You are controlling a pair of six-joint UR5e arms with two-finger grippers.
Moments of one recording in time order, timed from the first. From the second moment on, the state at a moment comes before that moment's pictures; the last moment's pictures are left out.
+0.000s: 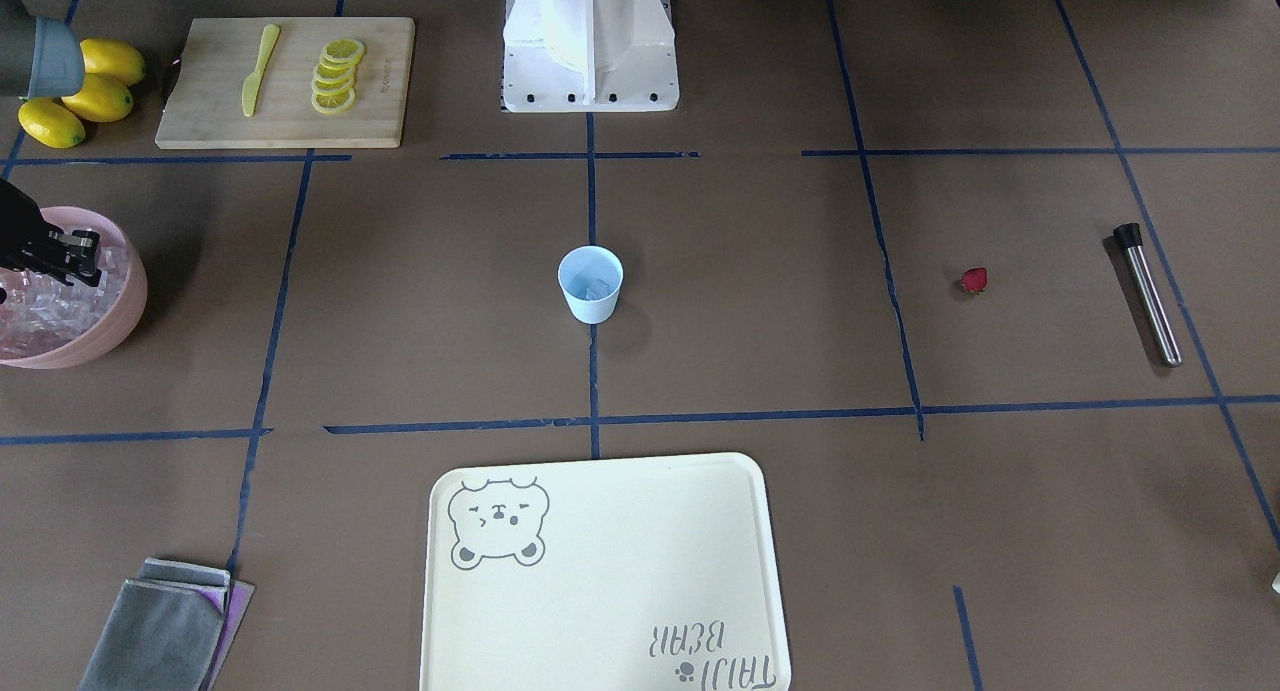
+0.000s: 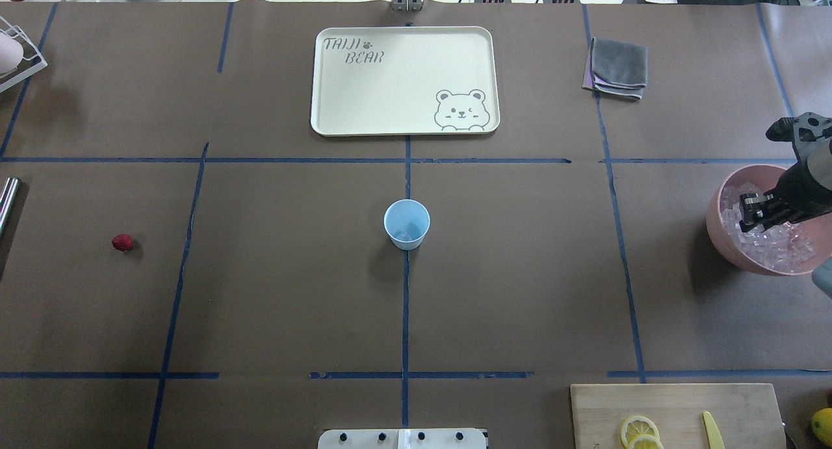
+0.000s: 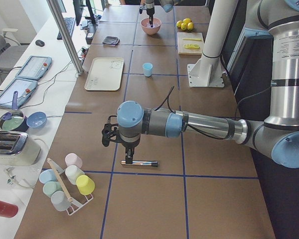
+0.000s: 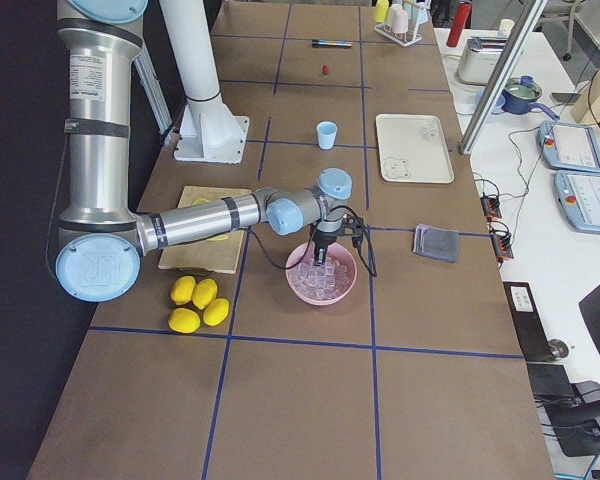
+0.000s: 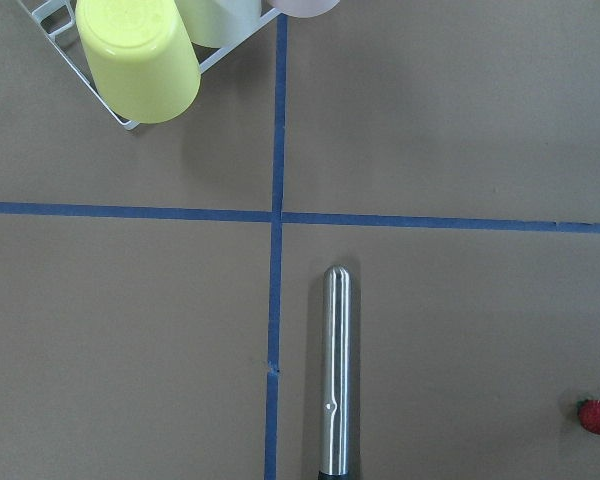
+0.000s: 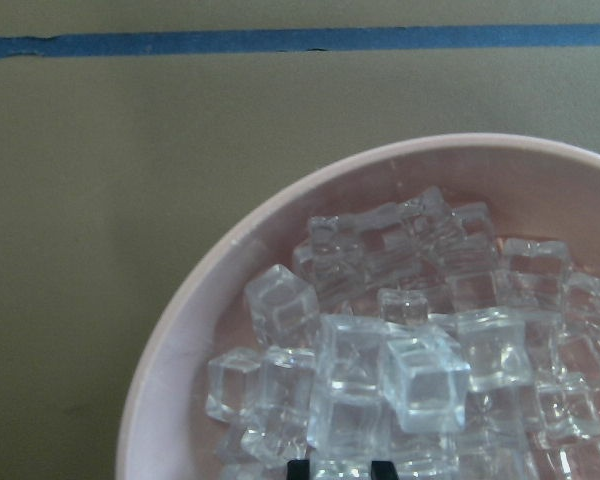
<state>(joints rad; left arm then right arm) -1.63 -1.50 -1.79 -1.54 -2.45 -0.08 1.03 -1.63 1.82 -1.40 2.22 0.68</state>
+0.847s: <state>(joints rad) -1.63 -1.49 -1.81 -1.54 -2.45 -0.08 1.05 -1.39 2.08 -1.80 2.17 0.70</state>
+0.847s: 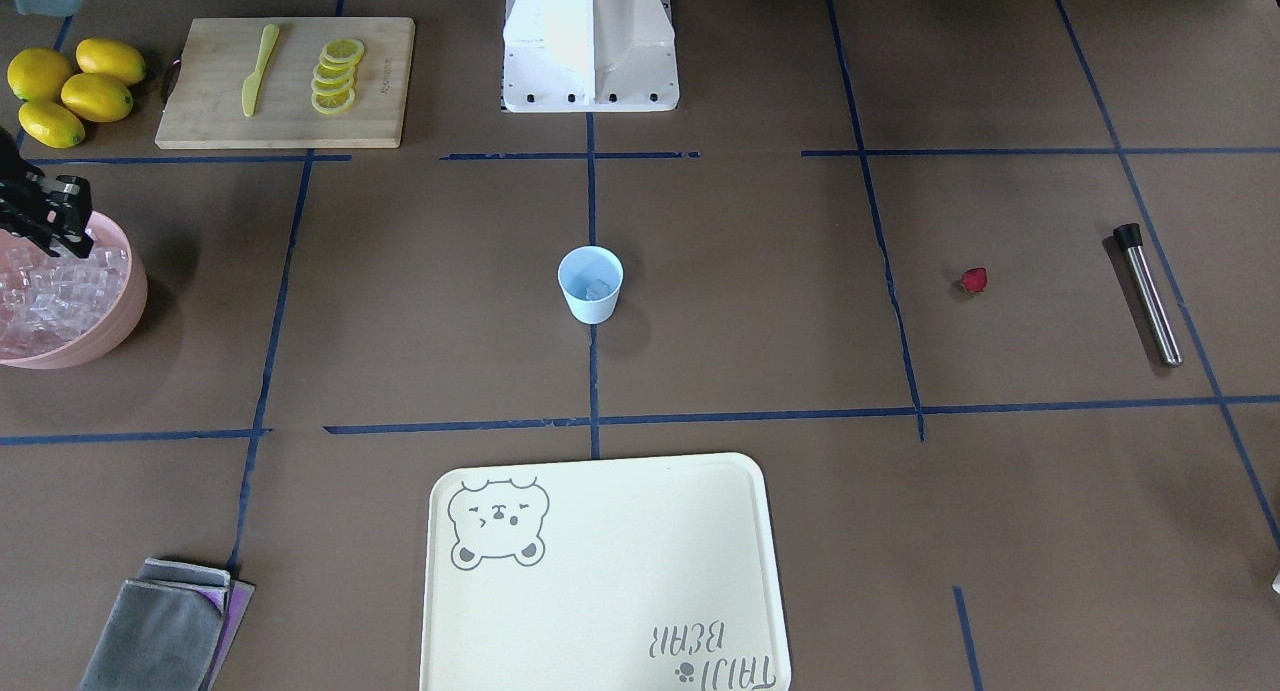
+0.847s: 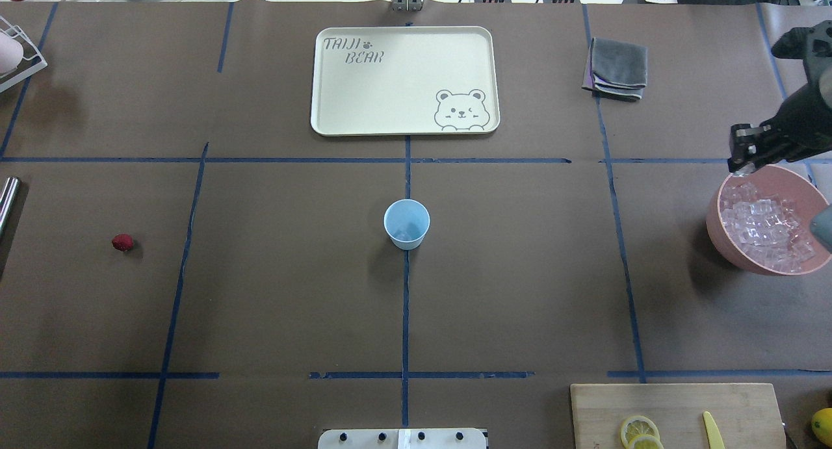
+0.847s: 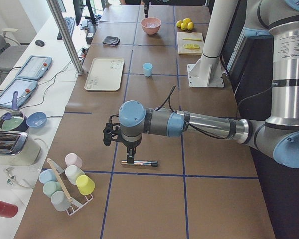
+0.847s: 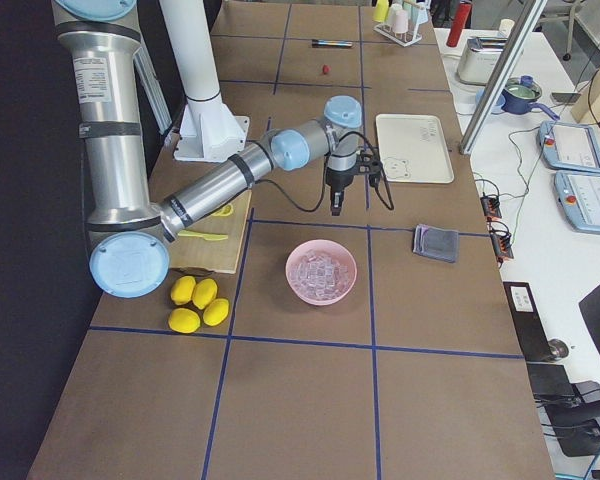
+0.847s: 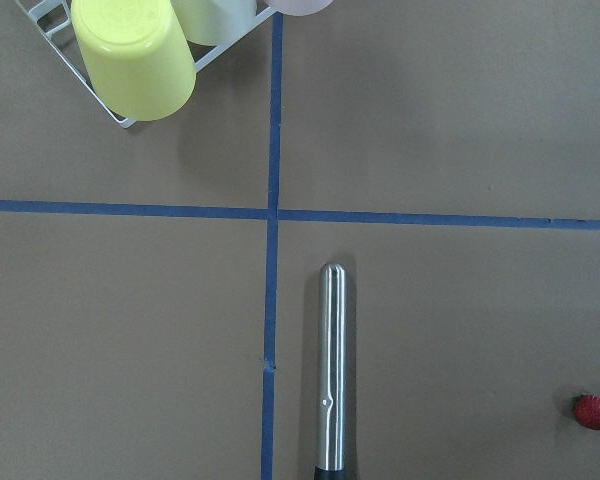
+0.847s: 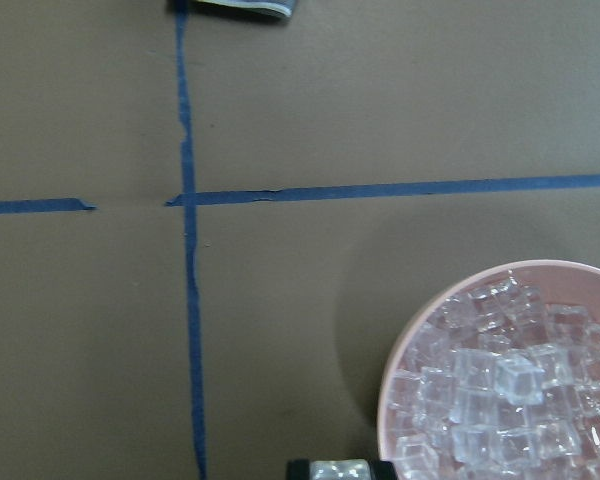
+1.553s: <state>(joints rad) -1.63 -1.48 -1.80 -1.54 -2.45 -0.08 0.69 -0.76 1.69 -1.88 2.01 1.01</state>
